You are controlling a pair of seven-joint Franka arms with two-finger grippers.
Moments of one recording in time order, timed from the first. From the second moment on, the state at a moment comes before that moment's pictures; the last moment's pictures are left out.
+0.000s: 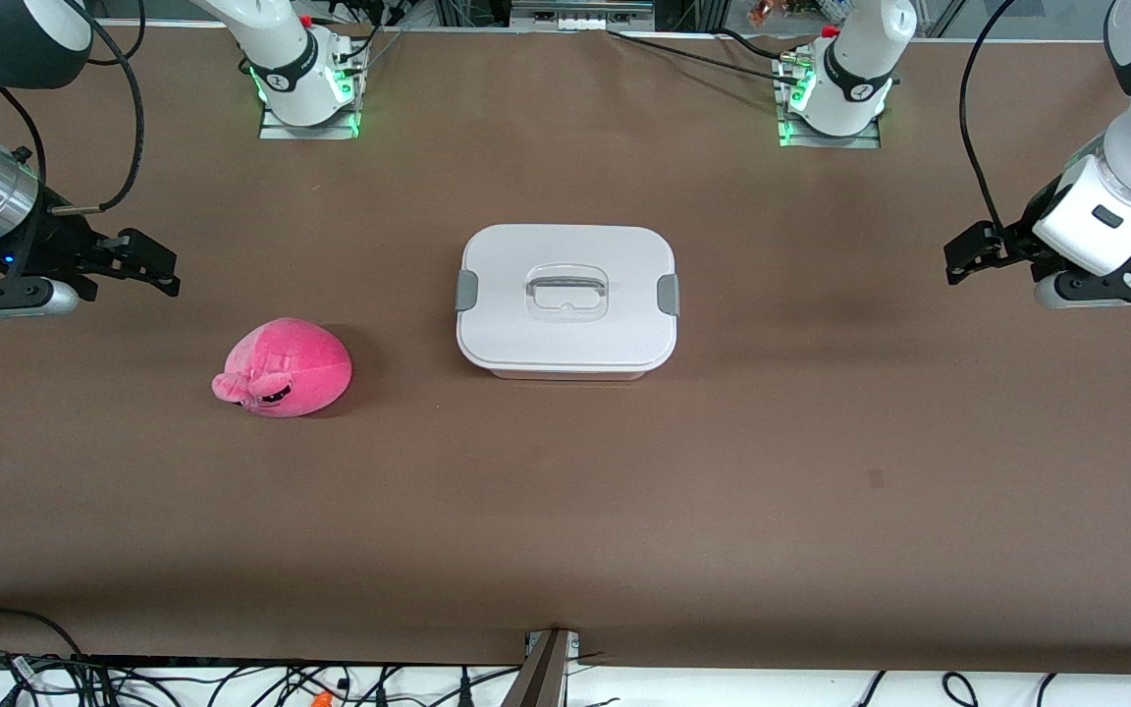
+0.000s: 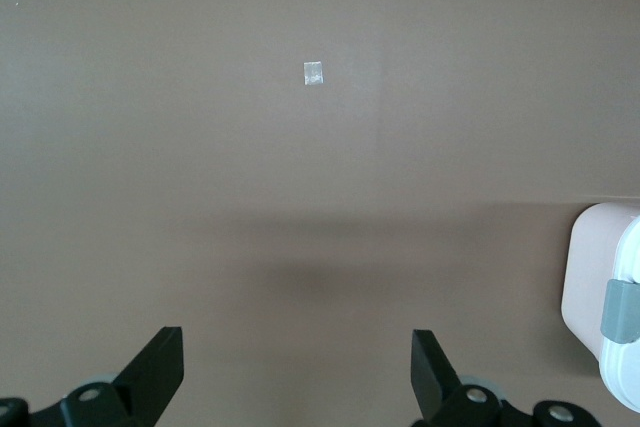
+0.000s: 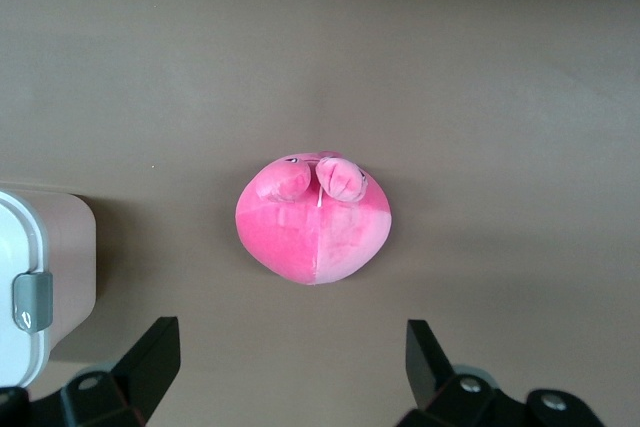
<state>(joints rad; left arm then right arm) -0.01 0.04 -0.09 -1.65 0.04 1.65 -0.15 0.28 0.10 -0.20 -1.59 0.04 1.72 0.02</state>
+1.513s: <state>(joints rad) -0.04 0.09 -0.35 -1.65 -0.16 1.59 0.35 0.28 0.10 -0.20 -1.59 0.04 1.72 0.02</state>
